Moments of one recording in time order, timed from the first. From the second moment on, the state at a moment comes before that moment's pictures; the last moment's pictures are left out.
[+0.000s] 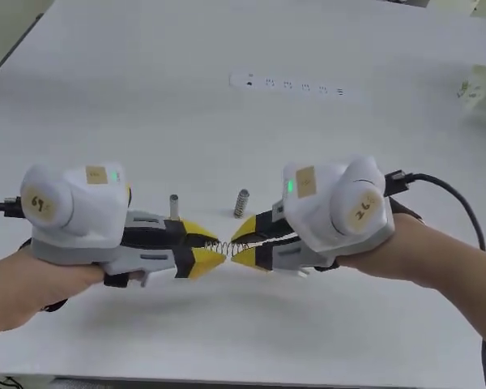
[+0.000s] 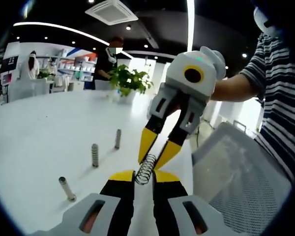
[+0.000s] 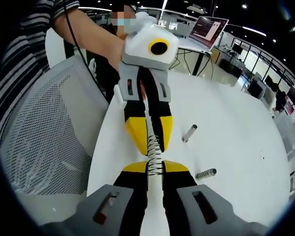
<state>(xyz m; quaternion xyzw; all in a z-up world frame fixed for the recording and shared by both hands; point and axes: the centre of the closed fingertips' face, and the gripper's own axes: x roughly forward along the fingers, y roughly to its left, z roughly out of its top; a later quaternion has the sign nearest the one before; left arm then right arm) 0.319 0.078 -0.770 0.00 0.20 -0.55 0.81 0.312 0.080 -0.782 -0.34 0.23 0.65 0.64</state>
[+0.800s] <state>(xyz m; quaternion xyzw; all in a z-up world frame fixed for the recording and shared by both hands) 0.306 0.074 -0.768 0.02 0.19 -0.59 0.78 0.308 0.066 -0.786 -0.32 0.26 0.64 0.65</state>
